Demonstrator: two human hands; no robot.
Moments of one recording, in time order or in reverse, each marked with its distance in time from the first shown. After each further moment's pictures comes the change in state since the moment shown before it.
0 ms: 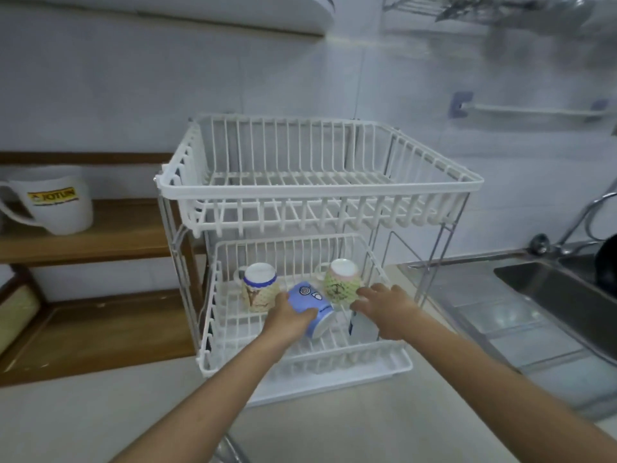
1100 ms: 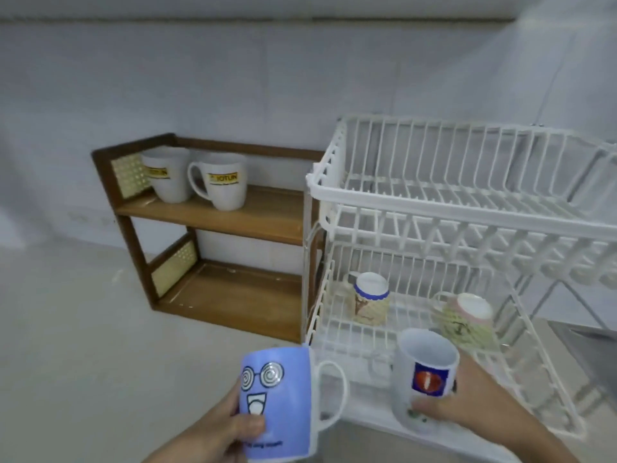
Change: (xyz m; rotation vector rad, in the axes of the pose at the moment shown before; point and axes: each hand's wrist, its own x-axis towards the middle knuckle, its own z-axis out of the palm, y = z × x) left_hand -0.165 -0.113 -0.120 -0.843 -0.087 -0.068; right_hand -0.025 -0.062 -0.025 1.441 0.136 -0.417
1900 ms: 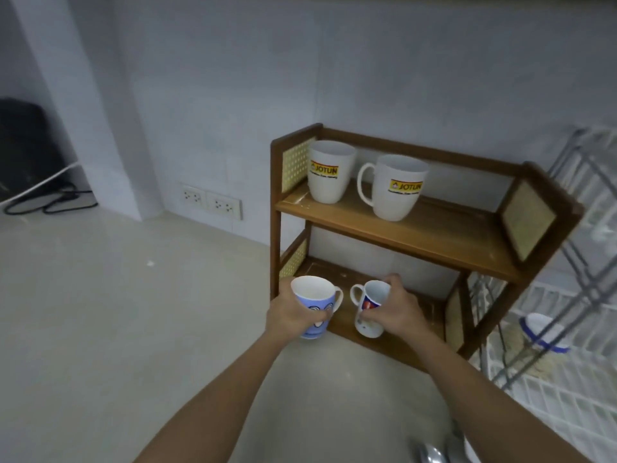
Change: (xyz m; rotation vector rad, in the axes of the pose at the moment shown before) left_hand 0.099 0.113 -0.245 0.820 0.765 0.248; right_hand 0.280 -0.093 0.256 -0.360 0.162 0.218
